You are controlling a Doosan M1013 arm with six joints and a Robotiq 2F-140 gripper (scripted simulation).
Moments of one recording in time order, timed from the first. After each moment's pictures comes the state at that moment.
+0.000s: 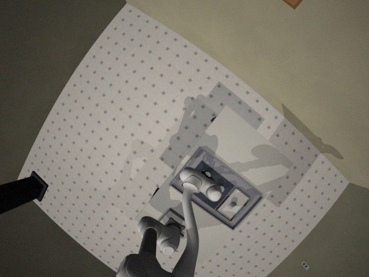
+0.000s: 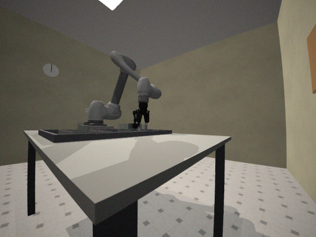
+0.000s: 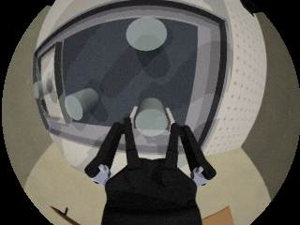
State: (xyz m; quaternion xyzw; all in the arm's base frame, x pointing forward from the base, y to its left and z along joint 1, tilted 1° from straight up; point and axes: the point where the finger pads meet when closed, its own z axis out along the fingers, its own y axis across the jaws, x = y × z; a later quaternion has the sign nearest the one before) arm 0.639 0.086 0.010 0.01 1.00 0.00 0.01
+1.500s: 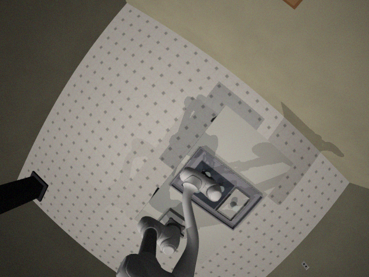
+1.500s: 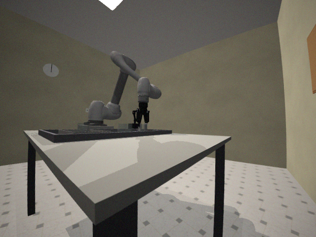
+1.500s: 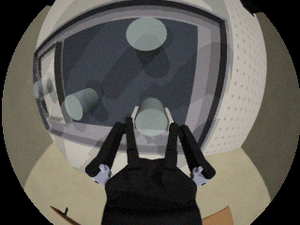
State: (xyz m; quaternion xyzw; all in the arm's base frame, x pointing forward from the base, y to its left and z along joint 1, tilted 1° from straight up) arm 0.639 0.086 0.010 0.01 1.00 0.00 0.01
